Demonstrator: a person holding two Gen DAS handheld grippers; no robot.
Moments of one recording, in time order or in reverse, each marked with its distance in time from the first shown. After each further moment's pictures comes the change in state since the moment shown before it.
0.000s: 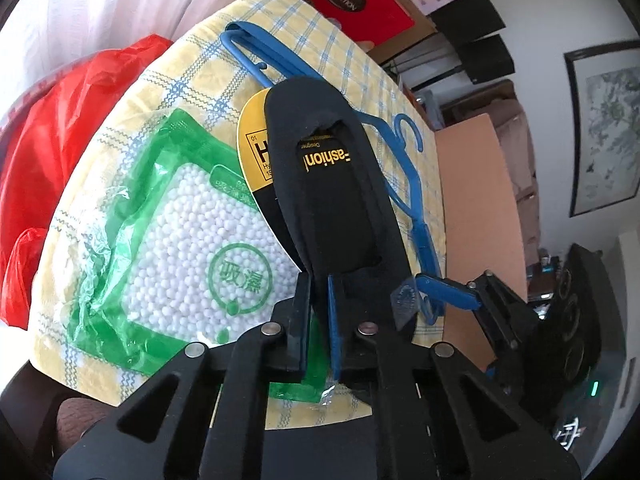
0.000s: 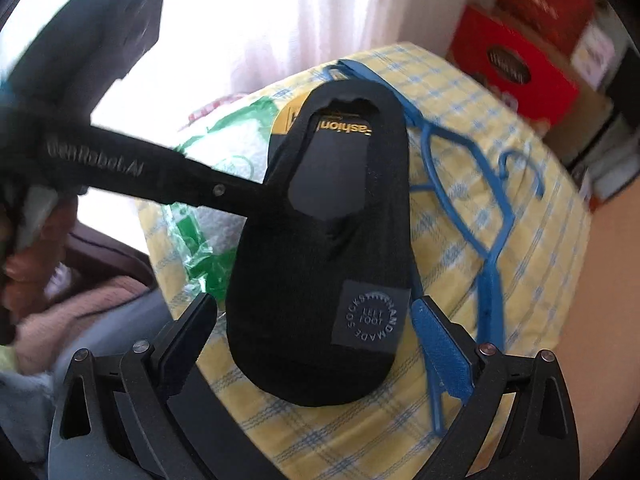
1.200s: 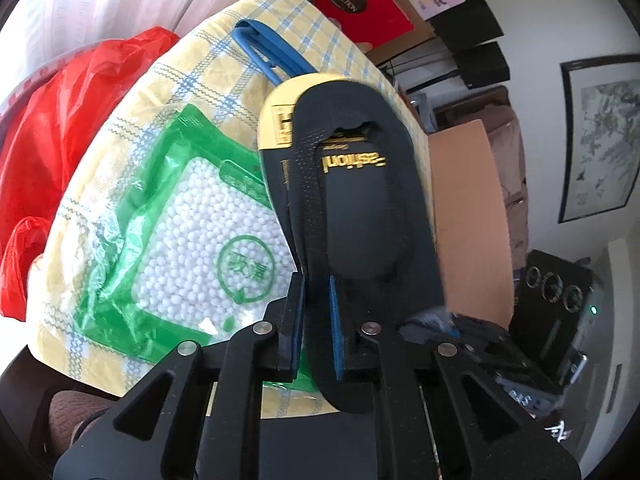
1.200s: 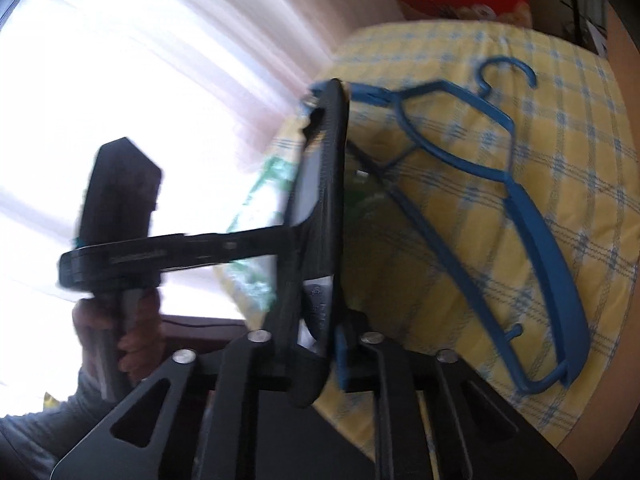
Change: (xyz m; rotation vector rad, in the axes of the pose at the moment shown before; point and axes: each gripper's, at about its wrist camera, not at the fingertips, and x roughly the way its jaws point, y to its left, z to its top) left arm -0.004 0.001 0.001 -0.033 0.007 -0.049; right arm -0.025 -0.046 -0.023 0.410 -0.134 0.411
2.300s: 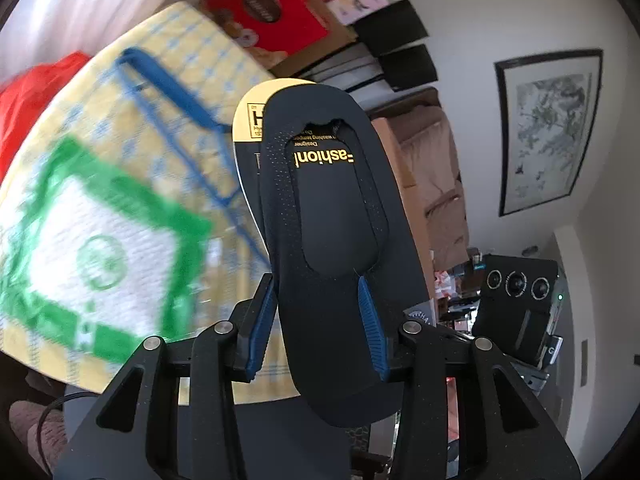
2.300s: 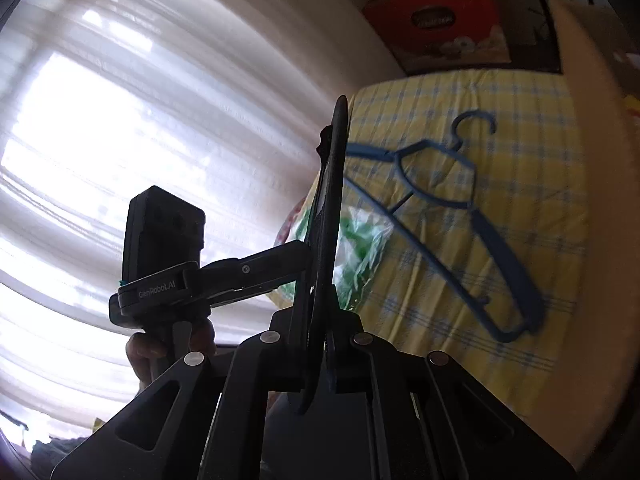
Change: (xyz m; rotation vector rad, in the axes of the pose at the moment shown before) left arm -0.015 -0.076 -0.001 0.078 -0.036 -0.214; right arm -0.088 0.009 0.006 0.120 -0.139 0.051
